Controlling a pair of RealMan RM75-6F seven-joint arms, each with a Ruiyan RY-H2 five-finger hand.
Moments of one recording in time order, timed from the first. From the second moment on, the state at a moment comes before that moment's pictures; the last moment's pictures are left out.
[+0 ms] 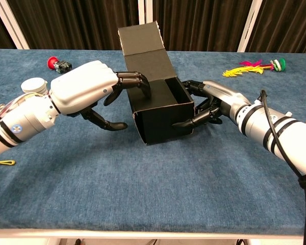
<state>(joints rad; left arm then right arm) -0.77 -2.00 0.05 -0.53 1.82 1.45 -0.33 0.63 -1.82 0.25 -1.29 -1.18 0.88 0.27</state>
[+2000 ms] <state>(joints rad) -0.80 -1.94 0.13 -0.52 1.85 1.52 -0.16 0.60 -1.86 0.26 -1.23 -1.24 0.95 0.38</state>
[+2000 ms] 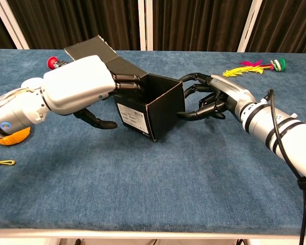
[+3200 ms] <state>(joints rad) -0.53 -1.56 0.06 -1.31 1.48 1.31 -0.47 0.49 -1.67 0.12 -1.51 -1.37 1.05 0.39</state>
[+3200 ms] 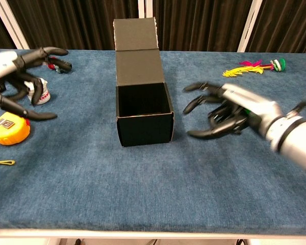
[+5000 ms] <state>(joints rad) -0.64 -1.83 -0.16 -1.32 1.27 0.89 -0.58 0.34 -1.36 0.18 -1.74 -1.44 1.33 0.47</state>
